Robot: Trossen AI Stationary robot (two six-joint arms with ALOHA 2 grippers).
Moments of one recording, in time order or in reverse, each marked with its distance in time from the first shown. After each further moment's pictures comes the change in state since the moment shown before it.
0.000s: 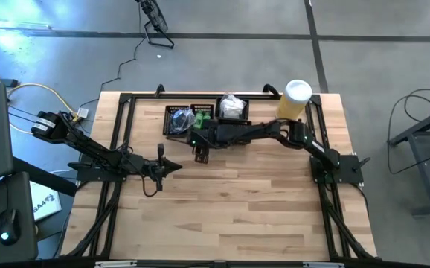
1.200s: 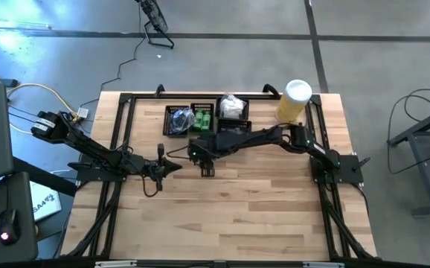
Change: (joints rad) left arm 0.000 0.000 0.000 -0.012 0.000 -0.003; right arm 0.076 -0.025 -0.002 -0.126 -0.148 -0.074
